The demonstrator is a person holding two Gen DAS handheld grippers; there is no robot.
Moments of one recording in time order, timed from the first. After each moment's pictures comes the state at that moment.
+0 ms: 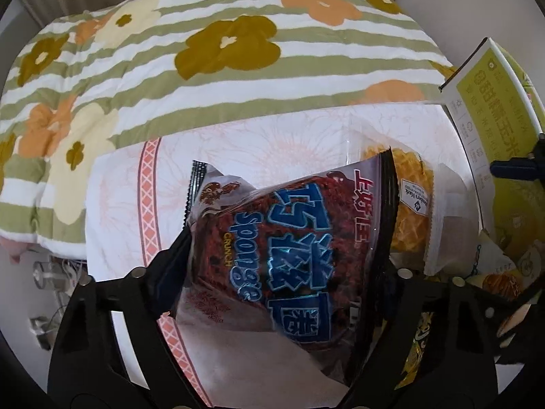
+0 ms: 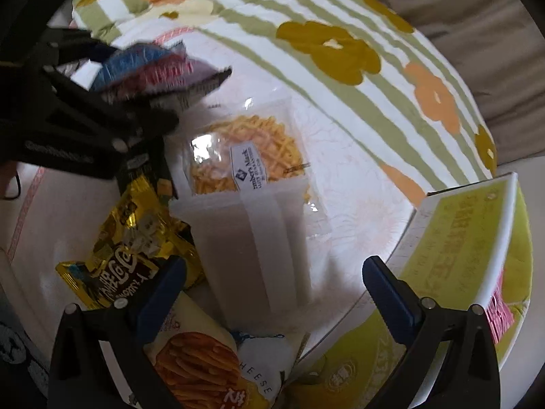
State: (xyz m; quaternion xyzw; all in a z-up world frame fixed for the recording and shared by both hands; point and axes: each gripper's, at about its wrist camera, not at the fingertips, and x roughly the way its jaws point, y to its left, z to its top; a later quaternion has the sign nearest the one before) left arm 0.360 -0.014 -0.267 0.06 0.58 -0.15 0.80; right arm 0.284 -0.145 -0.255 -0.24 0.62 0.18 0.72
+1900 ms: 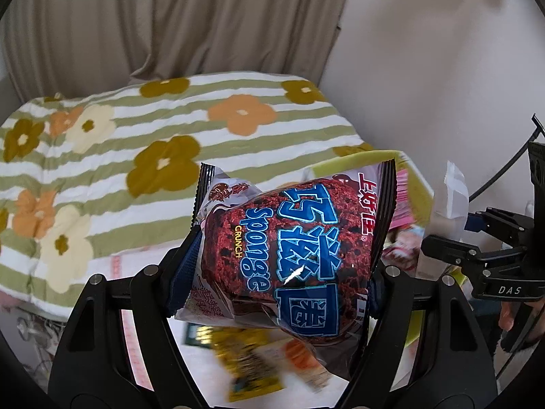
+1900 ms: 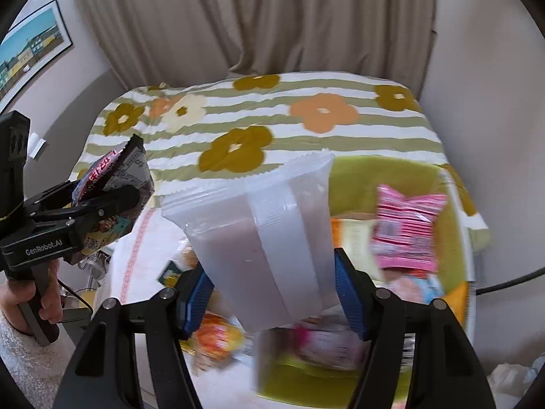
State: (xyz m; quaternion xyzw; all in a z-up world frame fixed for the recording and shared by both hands) left arm 0.303 -0.130 -0.053 0.02 0.43 -0.25 0.87; right arm 0.206 -0.327 -0.071 0.08 0.48 0.04 0.87
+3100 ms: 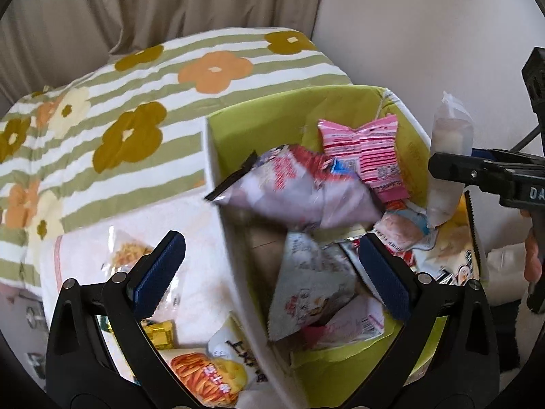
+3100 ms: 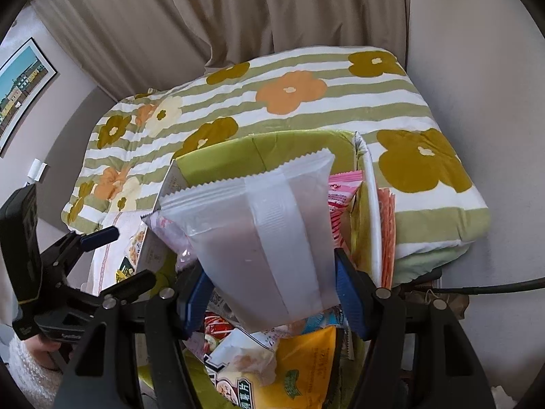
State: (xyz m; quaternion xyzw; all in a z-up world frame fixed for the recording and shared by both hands) left arm 0.288 -0.281 -0.134 0.08 0.50 -0.22 0.83; right arm 0.234 -0.475 -0.130 0.14 0.52 0.07 0.84
